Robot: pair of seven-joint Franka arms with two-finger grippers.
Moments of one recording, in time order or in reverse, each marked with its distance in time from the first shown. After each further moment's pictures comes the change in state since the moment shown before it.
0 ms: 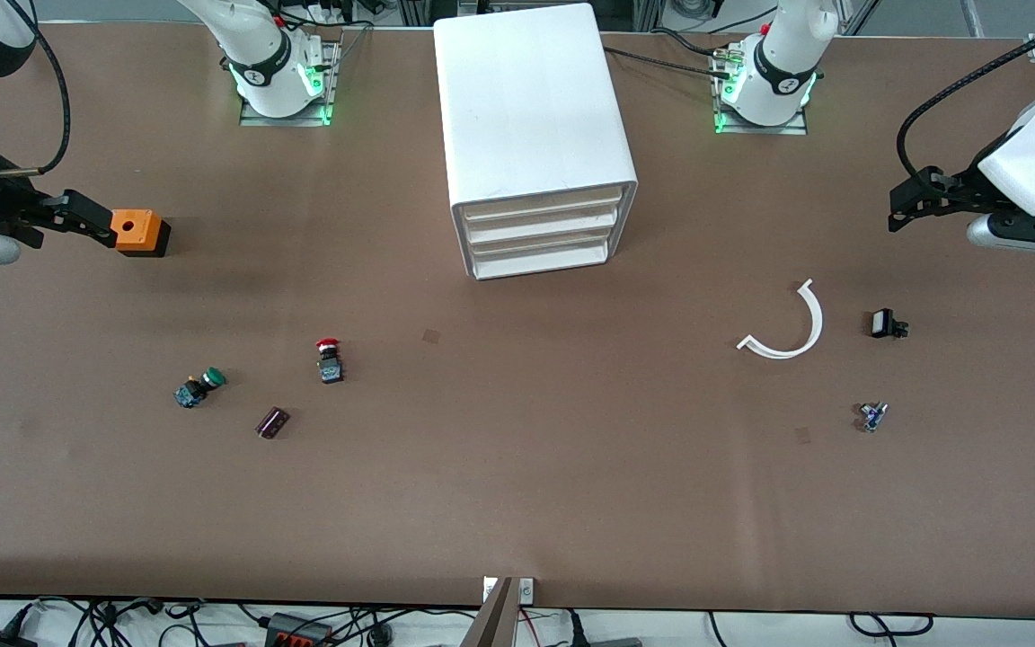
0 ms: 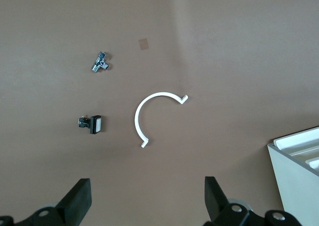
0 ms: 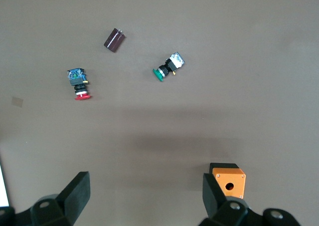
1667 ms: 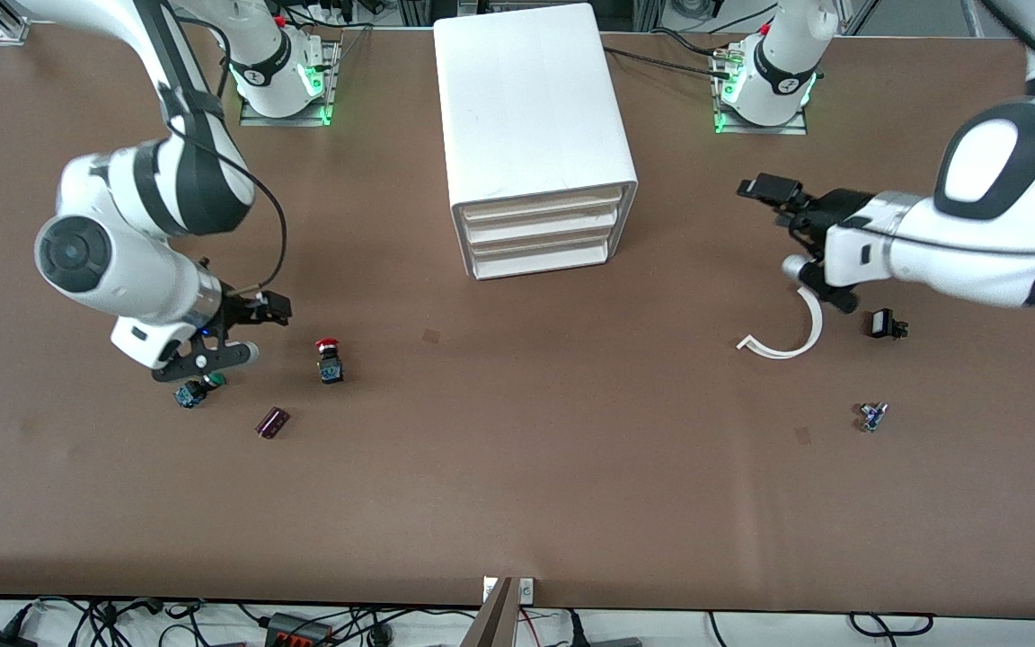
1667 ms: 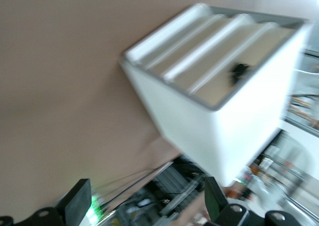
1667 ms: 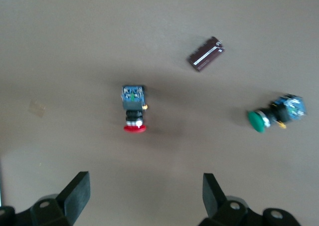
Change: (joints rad) left arm -0.037 0.335 -0.014 0.030 -0.619 -0.330 0.259; right arm 0.225 0.412 0.012 0.061 0.076 0.264 -0.007
